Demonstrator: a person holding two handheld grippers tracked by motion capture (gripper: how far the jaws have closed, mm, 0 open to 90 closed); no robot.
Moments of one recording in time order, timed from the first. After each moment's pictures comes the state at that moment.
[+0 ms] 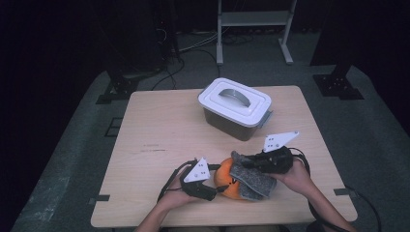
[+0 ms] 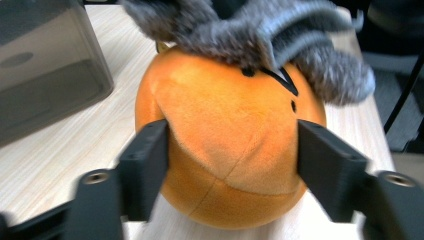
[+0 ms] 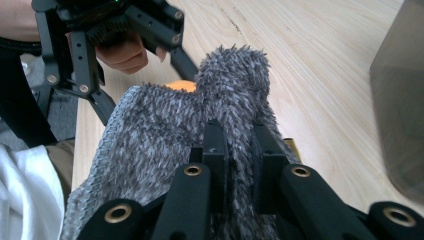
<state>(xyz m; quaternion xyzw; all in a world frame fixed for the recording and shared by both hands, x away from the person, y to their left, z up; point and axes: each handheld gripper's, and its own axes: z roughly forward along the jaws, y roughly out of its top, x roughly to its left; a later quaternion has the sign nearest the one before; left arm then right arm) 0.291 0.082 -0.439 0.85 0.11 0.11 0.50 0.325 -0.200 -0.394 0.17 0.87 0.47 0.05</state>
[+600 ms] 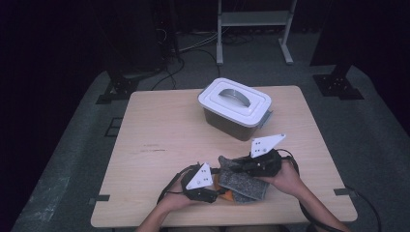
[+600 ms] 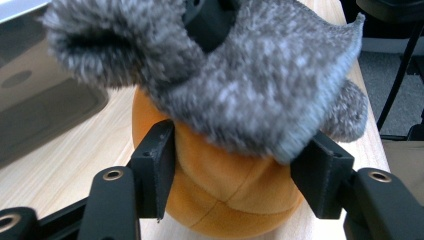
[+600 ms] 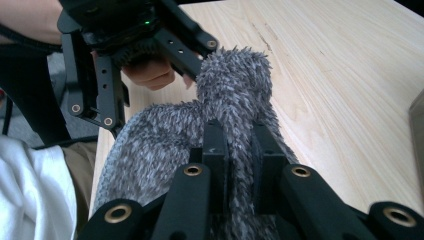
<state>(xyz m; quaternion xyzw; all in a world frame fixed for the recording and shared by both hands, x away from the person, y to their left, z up) 0.279 0.079 -0.438 0.85 0.07 0.14 0.49 0.319 -0.167 -0.384 0.11 0.88 0.47 0.05</state>
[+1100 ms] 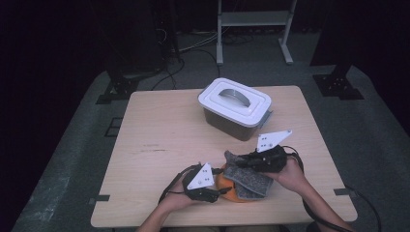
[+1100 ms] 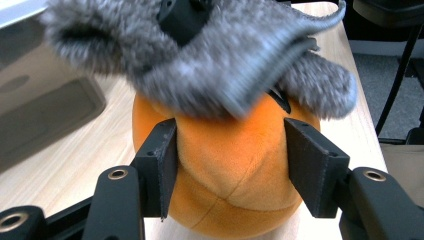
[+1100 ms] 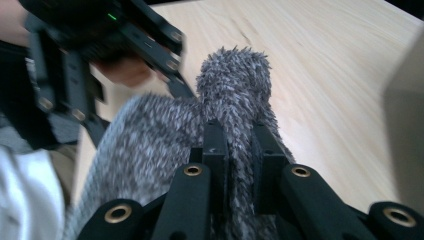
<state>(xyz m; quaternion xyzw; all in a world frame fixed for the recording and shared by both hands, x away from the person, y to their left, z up) 0.280 0.076 -0.437 0.85 0.06 0.14 0.50 0.329 -0.185 -0.387 0.14 0.87 0.46 0.06</state>
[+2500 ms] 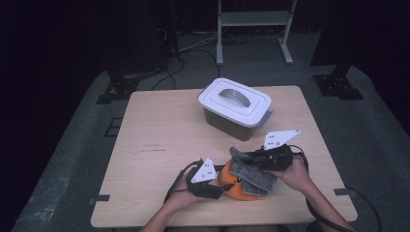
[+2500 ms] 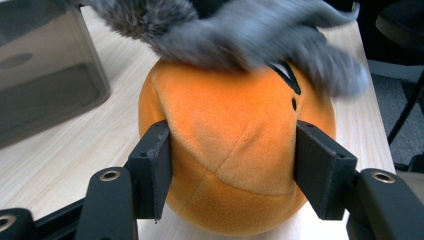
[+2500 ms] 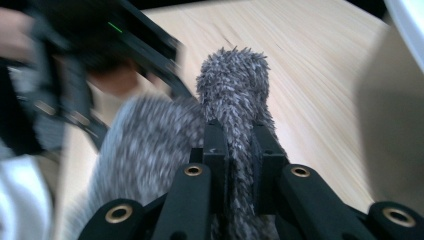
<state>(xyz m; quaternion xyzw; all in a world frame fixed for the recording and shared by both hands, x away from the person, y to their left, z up) 0.287 0.063 -0.439 0.85 0.12 0.13 0.50 0.327 -0.194 -0.383 0.15 0.86 0.49 0.07</state>
